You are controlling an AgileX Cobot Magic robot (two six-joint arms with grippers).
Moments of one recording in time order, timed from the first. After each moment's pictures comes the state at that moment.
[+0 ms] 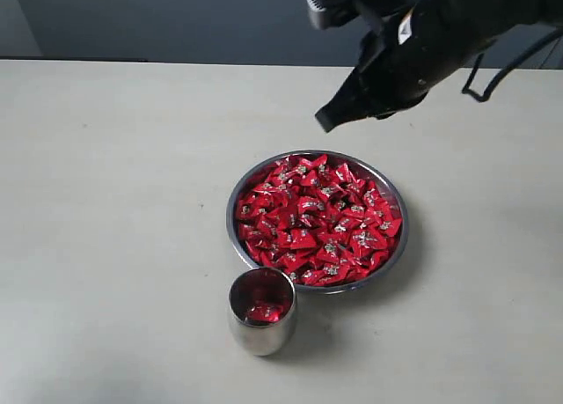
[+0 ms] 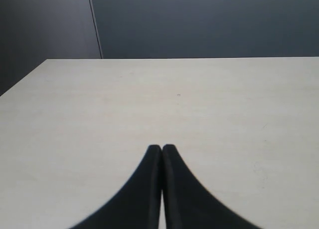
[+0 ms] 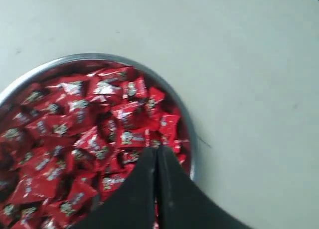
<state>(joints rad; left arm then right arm) 0.22 0.00 0.00 0.04 0.29 -0.02 0.65 1.62 -1.23 -0.05 0.68 -0.15</state>
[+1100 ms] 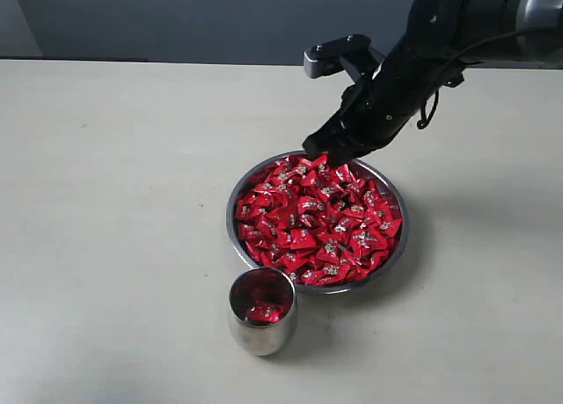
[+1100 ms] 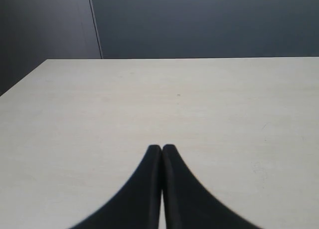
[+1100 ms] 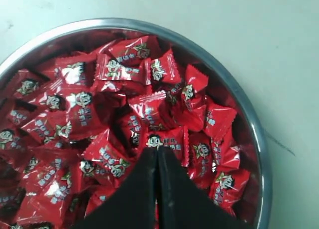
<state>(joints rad) 0.22 0.00 0.00 0.04 0.29 -0.02 0.55 1.92 -1.33 0.33 0.72 -0.42</state>
